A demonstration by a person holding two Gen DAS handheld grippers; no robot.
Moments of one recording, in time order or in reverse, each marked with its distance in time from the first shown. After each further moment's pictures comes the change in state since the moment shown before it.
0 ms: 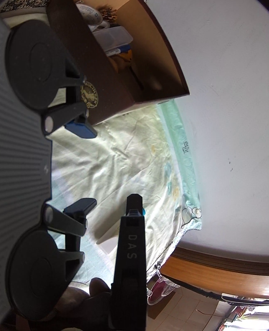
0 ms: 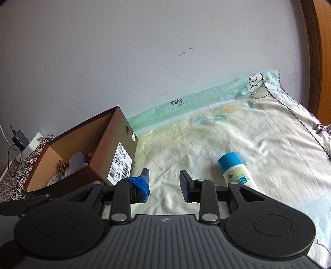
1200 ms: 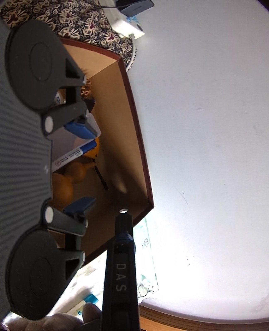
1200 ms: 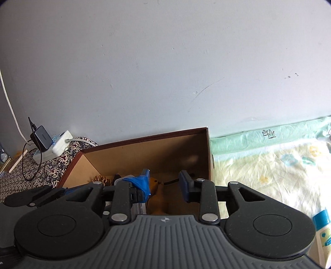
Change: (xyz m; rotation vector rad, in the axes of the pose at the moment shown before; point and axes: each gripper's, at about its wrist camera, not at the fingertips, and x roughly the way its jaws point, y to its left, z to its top) left arm -0.018 0.163 0.034 -0.106 -0.150 0.211; right arm 0.078 0.147 0.049 -0.189 -0.014 0.133
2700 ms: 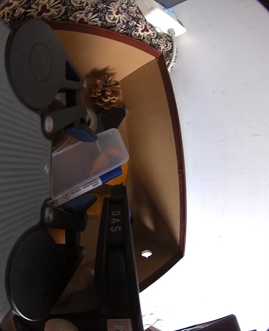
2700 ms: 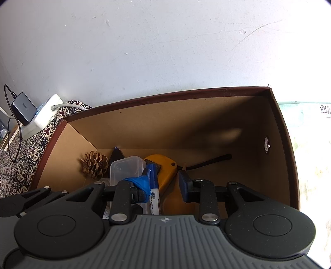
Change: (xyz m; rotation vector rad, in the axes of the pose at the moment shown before) left arm 0.077 0.050 -0.014 -0.108 0.186 0.048; right arm 0.127 0.026 -0.008 -0.013 0.259 0.071
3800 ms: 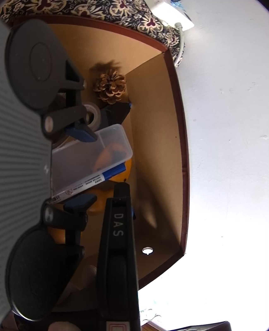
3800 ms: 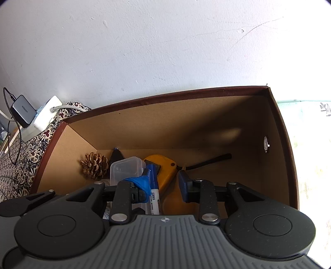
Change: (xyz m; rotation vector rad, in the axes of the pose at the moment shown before) left arm 0.003 0.004 0.002 -0.034 0.032 -0.038; right arm 0.001 -0.002 0.000 0.016 0.004 0.004
